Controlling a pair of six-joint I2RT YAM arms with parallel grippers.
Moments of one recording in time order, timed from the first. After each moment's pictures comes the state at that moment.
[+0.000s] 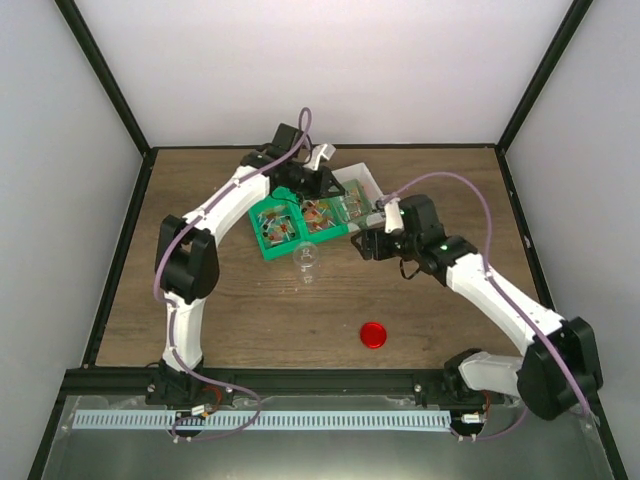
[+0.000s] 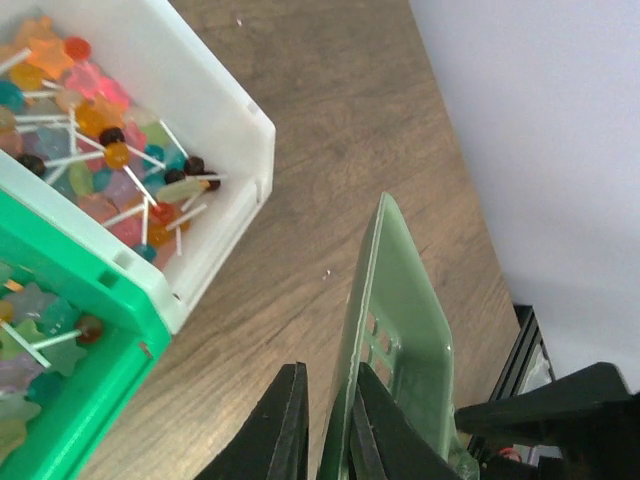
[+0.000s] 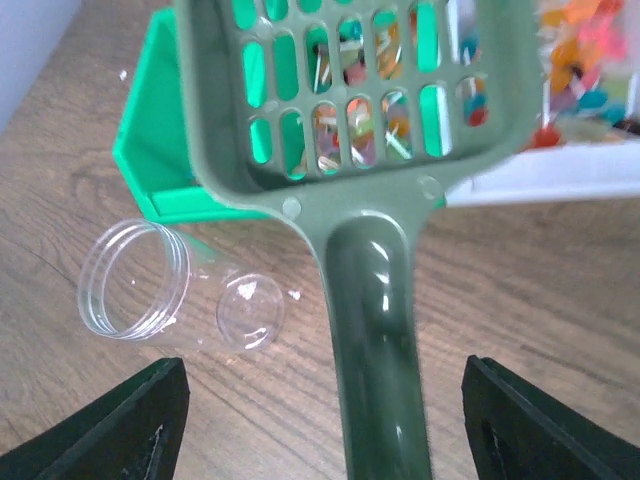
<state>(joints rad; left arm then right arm) -0.50 2.07 1.88 -0.67 0.67 -0.38 0.48 1.26 0.90 -0.38 -0.27 0.26</state>
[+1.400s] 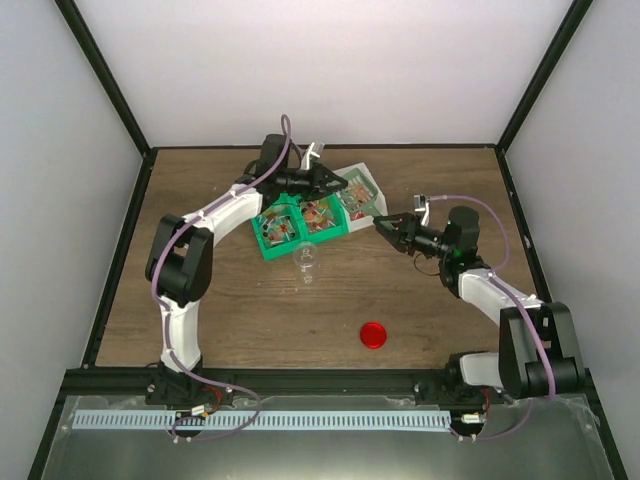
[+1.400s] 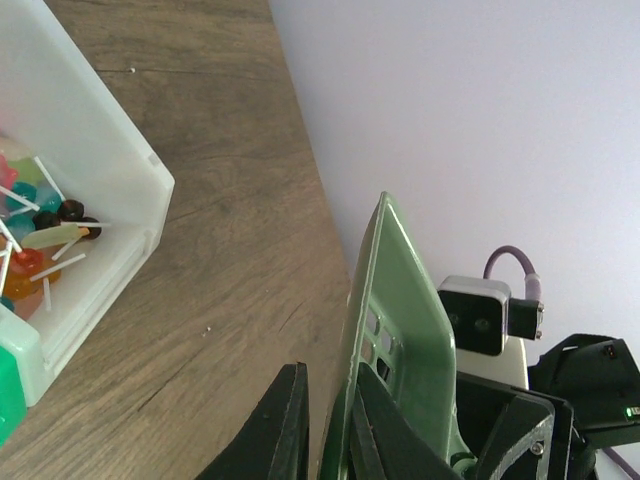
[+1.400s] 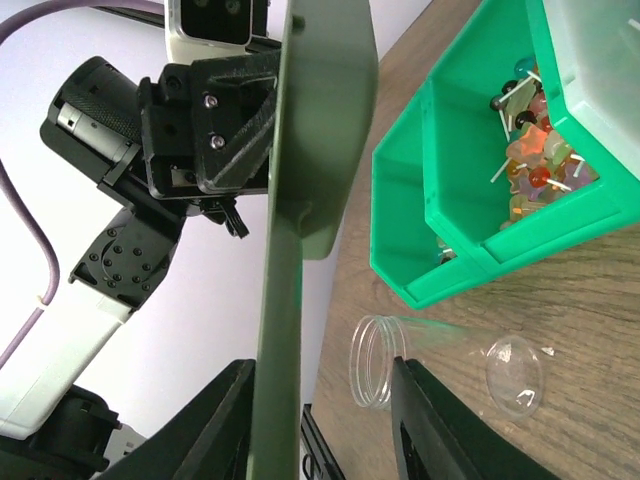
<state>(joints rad) -0.44 2.02 1.57 -0.01 0.88 -0.85 0.12 1.30 0.54 0.56 -0.95 1.10</state>
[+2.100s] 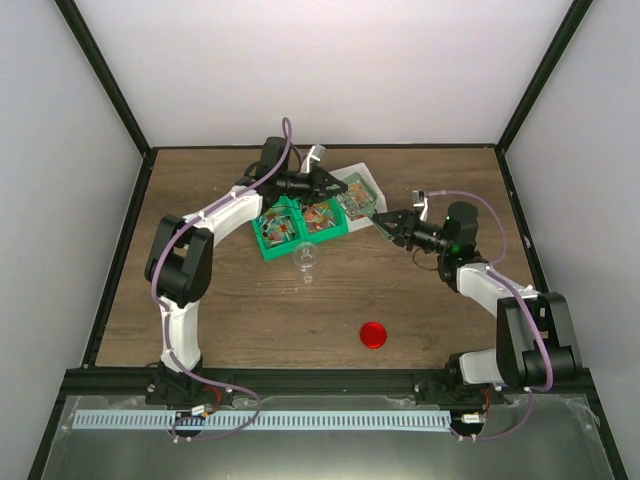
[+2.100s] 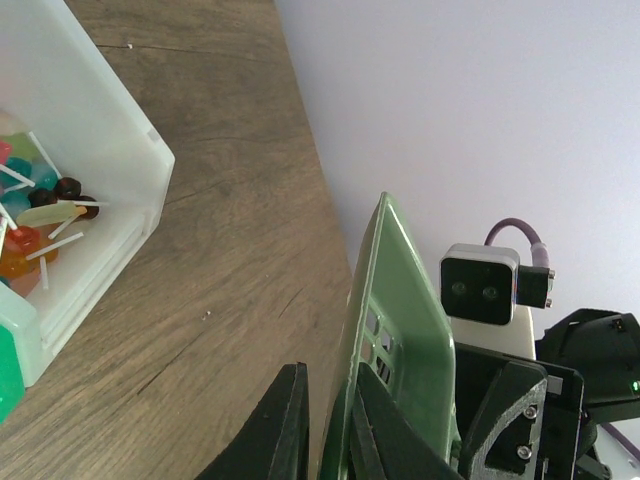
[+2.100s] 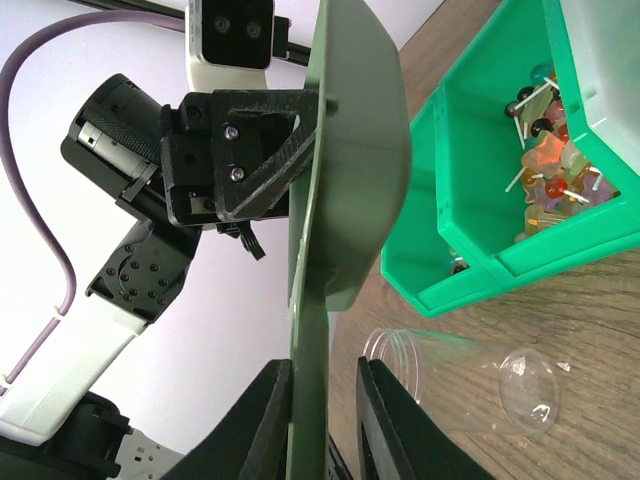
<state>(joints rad) -0.44 2.01 1.54 -0.01 0.91 -0.84 0.12 1.35 0.58 0.61 -0.97 1.13</state>
